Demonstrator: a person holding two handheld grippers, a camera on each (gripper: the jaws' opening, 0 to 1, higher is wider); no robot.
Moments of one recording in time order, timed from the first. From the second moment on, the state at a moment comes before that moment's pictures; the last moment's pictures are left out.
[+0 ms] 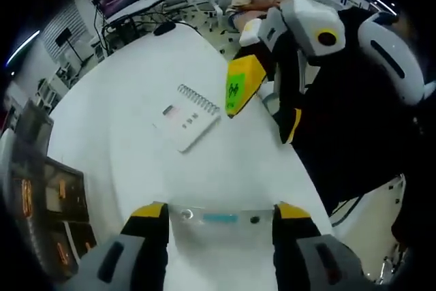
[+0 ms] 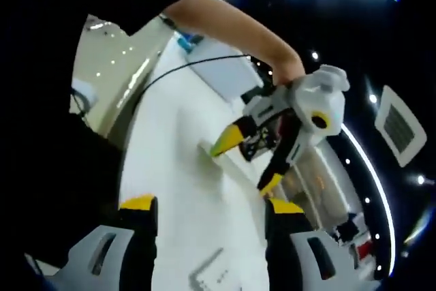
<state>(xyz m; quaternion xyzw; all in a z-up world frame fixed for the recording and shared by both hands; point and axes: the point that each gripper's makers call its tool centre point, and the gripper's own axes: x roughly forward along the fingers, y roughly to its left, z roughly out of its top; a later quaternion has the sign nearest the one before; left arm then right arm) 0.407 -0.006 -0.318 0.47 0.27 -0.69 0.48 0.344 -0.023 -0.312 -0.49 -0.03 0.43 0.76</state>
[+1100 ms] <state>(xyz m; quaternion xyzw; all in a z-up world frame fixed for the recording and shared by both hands) 0.389 -0.011 -0.299 0.46 0.22 -0.71 0.49 0.403 0.042 -0.315 -0.60 -0.11 0.42 0.68</state>
